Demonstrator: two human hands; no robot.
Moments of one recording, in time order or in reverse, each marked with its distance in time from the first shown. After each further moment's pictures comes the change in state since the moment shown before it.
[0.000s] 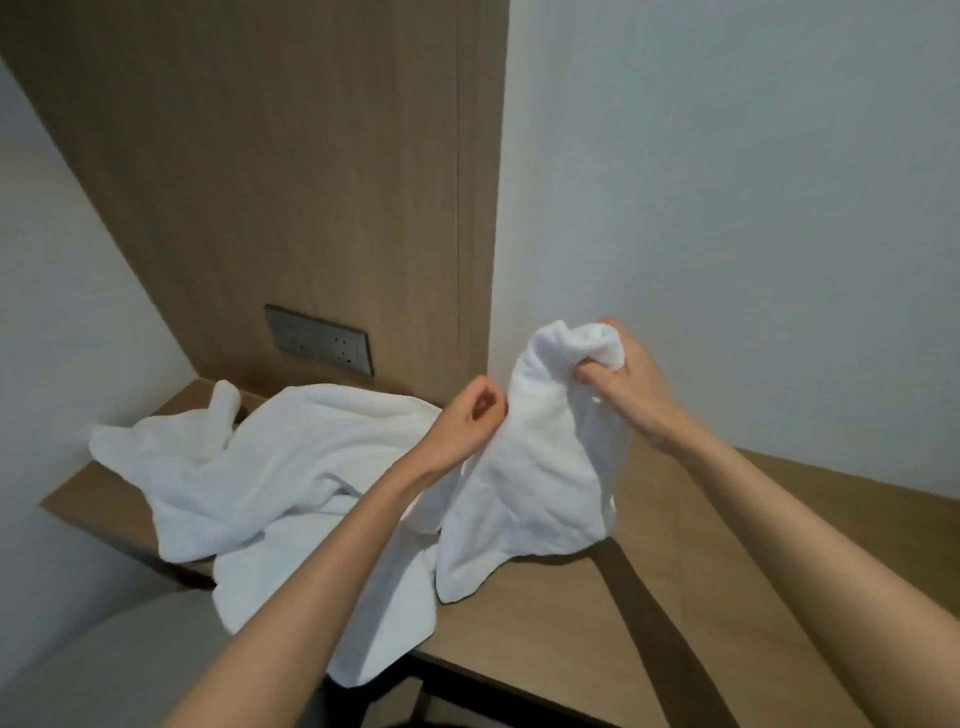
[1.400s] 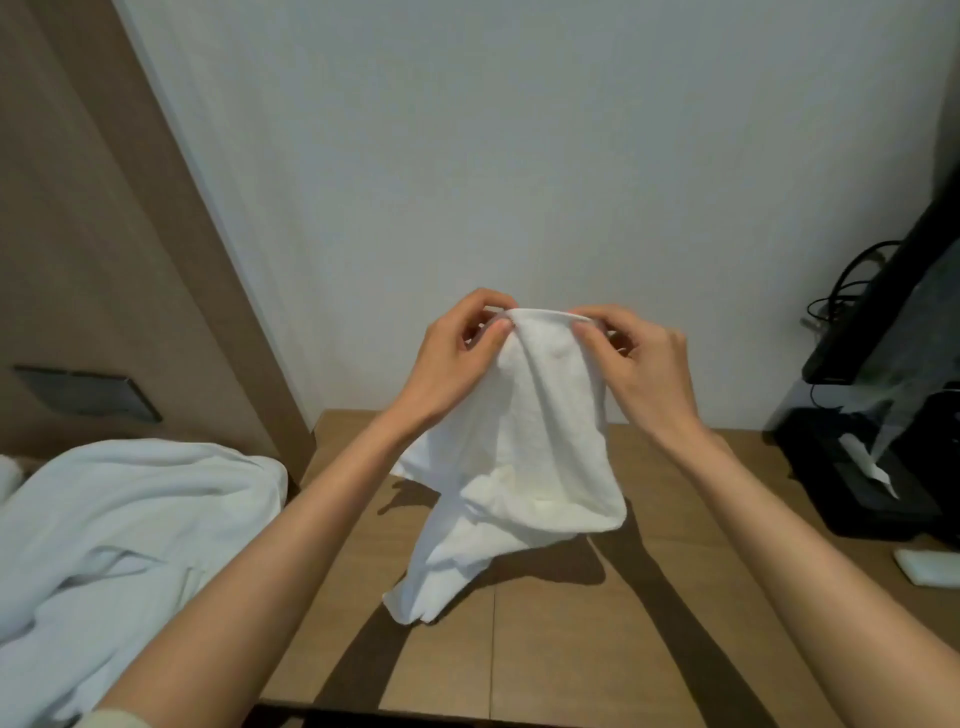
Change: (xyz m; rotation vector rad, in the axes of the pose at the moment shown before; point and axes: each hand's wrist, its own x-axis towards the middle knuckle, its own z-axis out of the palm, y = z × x) left_hand 0.063 0.149 0.226 0.035 0.034 0.532; right_hand -0.093 0.044 -0.248 -0.294 0.451 -0.211
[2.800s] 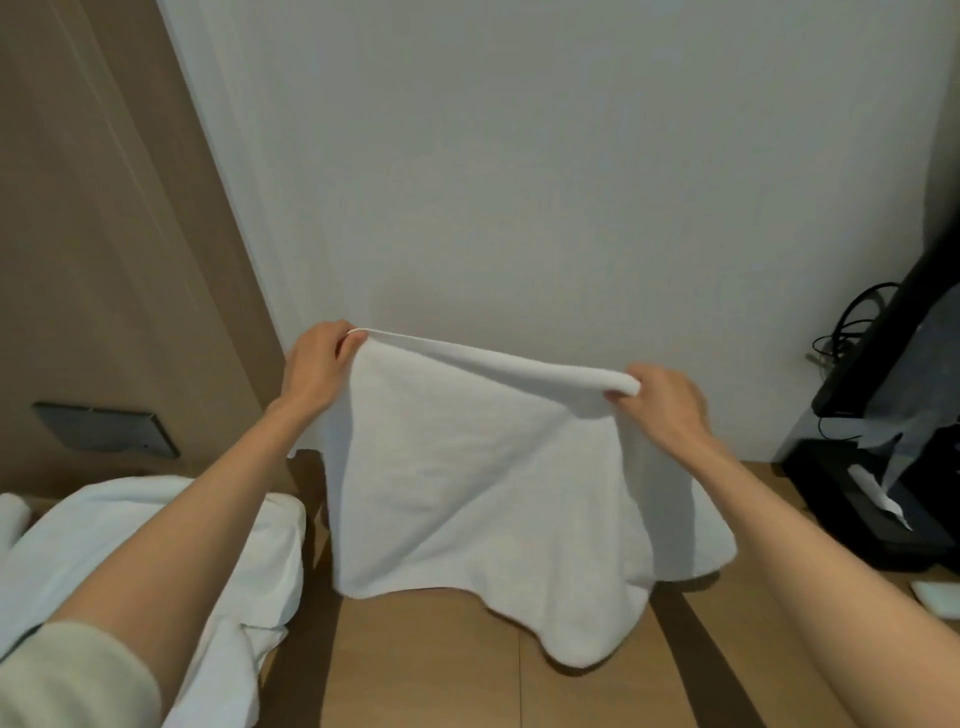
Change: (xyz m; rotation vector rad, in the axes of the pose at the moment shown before) left_hand 0.027 -0.100 -0.158 0.747 0.100 -0.195; right_hand 0.023 0.045 0.016 -0.636 -0.251 0.313
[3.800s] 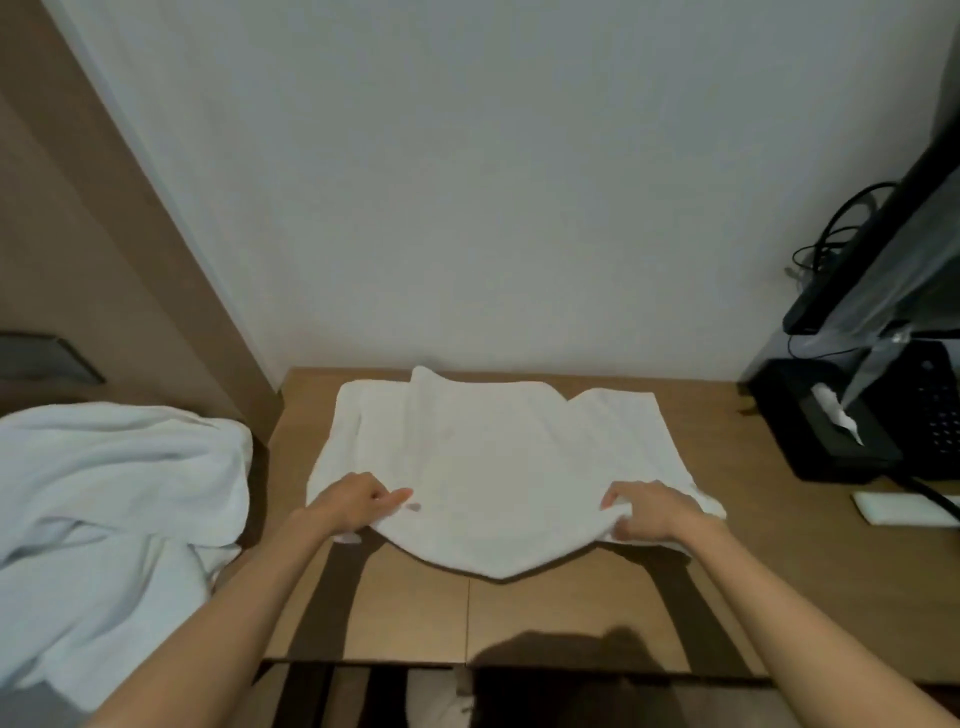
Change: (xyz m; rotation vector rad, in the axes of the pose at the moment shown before) left_hand -0.182 0.004 0.135 -0.012 -0.957 -0.340; right_hand -0.111 0.139 0.088 -0.224 -0.883 0.075
